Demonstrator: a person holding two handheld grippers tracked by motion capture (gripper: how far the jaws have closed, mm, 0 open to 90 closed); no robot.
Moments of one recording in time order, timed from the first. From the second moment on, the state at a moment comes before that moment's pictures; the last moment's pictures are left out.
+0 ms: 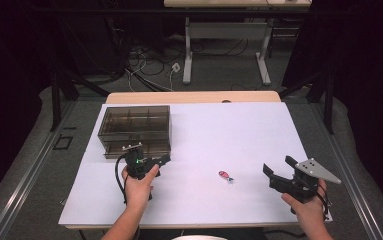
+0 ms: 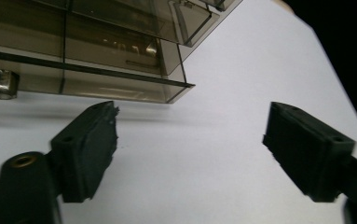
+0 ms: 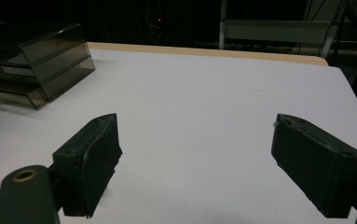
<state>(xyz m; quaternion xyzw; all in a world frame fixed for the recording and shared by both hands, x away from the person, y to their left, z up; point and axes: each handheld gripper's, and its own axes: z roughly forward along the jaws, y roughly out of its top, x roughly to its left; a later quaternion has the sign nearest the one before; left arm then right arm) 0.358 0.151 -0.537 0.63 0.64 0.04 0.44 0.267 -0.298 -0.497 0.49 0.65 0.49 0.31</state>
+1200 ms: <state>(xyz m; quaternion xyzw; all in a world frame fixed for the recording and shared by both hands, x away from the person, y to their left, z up) 0.368 0.176 -0.514 0.70 0.60 0.08 0.38 0.270 -0.296 -0.498 0.47 0.68 0.50 0.26</state>
